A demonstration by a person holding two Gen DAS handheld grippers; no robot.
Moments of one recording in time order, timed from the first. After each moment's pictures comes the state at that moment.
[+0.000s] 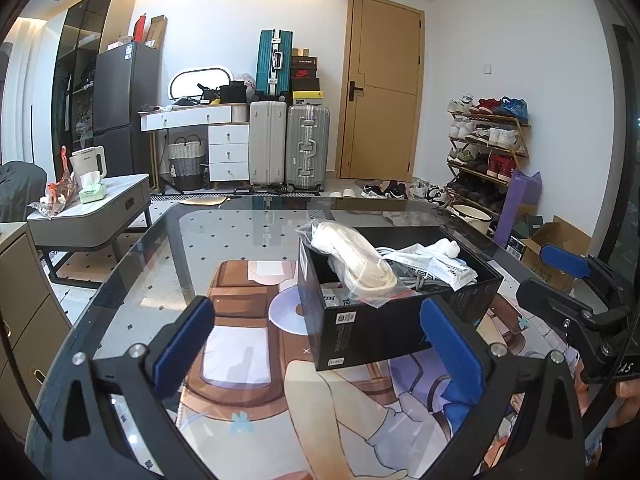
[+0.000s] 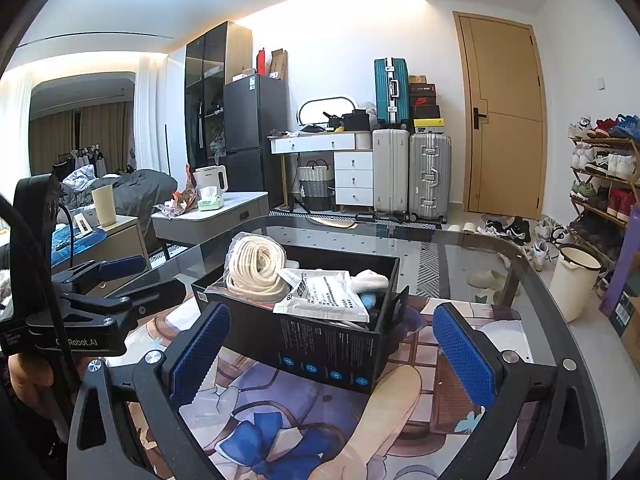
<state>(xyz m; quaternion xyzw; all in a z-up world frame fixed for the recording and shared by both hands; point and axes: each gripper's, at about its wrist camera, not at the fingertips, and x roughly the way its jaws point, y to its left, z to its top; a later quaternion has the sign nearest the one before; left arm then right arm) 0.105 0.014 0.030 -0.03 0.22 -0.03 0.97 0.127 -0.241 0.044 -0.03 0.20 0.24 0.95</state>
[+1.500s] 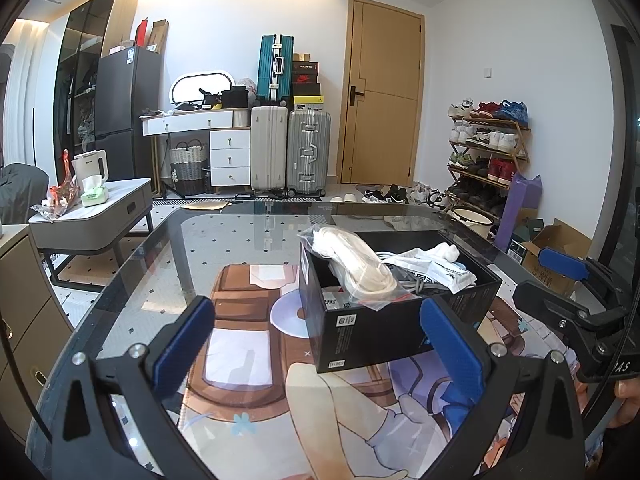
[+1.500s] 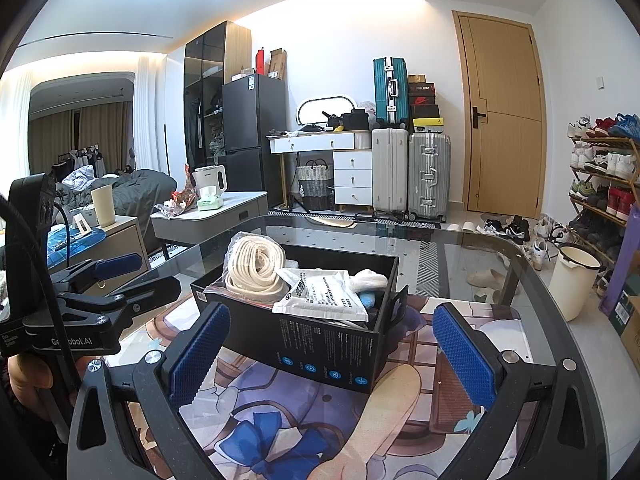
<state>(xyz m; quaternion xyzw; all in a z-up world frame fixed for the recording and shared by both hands) 0.100 0.013 0.030 -0.03 0.21 -0.03 0.98 0.126 -0.241 0.043 -0.03 0.20 0.24 0.95</state>
